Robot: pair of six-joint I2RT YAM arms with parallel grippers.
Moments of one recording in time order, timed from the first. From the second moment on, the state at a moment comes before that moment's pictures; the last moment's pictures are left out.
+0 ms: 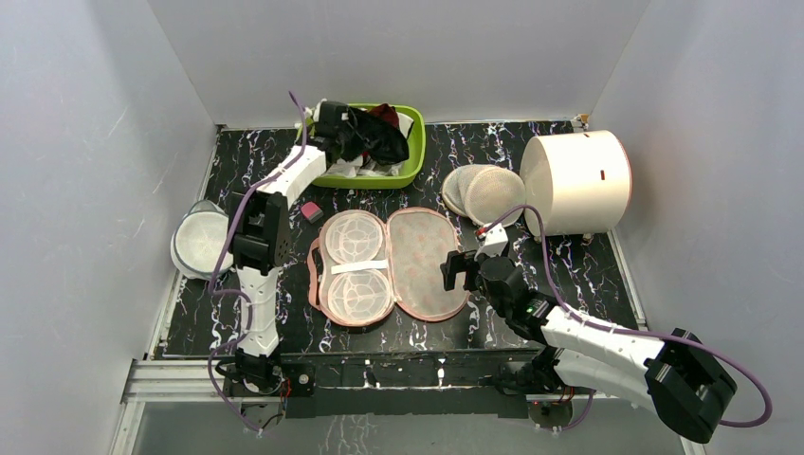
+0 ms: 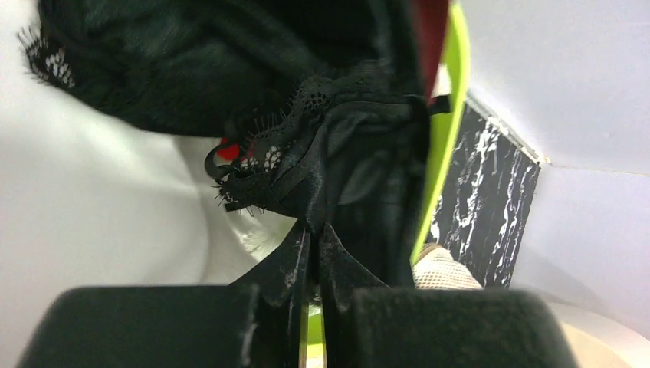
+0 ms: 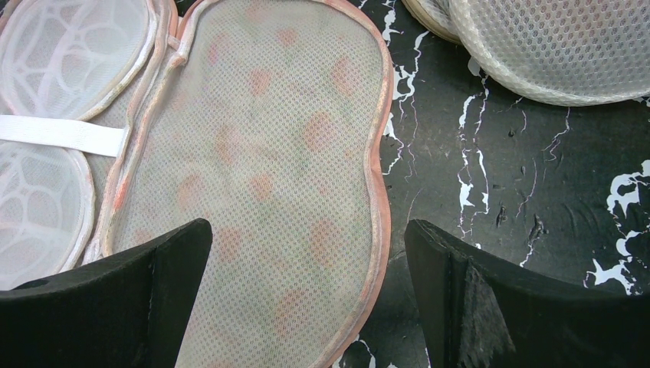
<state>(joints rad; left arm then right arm) -0.30 2.16 1.87 -0.34 -0.03 -0.88 0.78 0.94 0.28 0.25 0.38 0.34</state>
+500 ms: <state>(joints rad) -0.30 2.15 1.55 -0.06 0.05 -1.10 0.78 0.94 0.28 0.25 0.38 0.34</state>
